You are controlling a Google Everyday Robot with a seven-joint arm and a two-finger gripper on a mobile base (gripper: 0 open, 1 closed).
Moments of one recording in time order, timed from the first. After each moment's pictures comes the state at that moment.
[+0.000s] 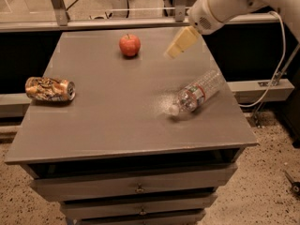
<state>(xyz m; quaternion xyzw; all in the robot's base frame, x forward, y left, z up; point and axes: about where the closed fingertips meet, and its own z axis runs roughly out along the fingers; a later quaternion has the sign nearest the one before) 0.692 -0.107 0.950 -0.51 0.76 0.08 0.39</state>
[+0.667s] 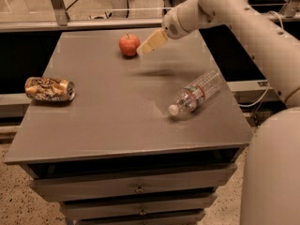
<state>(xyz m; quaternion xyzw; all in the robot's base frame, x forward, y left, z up) 0.775 -0.038 0.908 -0.46 0.76 0.15 0.44</state>
